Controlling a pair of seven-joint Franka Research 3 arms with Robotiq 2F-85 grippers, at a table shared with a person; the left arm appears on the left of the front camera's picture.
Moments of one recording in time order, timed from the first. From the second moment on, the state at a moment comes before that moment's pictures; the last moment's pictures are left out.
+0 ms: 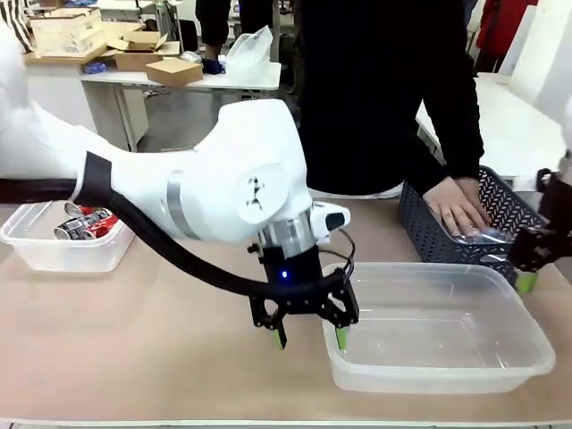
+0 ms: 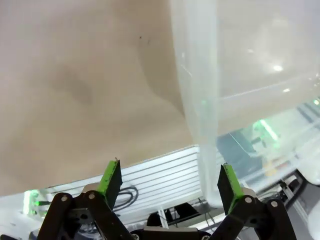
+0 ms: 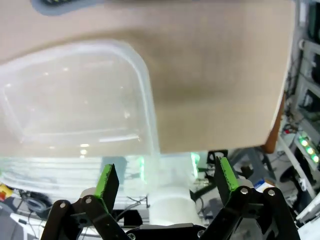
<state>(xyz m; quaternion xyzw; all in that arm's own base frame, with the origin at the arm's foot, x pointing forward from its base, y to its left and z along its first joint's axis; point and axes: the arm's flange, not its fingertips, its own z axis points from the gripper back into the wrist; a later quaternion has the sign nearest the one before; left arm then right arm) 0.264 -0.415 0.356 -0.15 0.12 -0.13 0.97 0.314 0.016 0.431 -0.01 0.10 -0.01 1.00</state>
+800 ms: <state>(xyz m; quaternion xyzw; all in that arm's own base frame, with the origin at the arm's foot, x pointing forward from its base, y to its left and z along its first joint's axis) 0.273 -0.443 0.342 -0.12 0.08 -0.08 0.99 0.343 0.020 0.365 -0.01 0.15 -0.01 0.99</state>
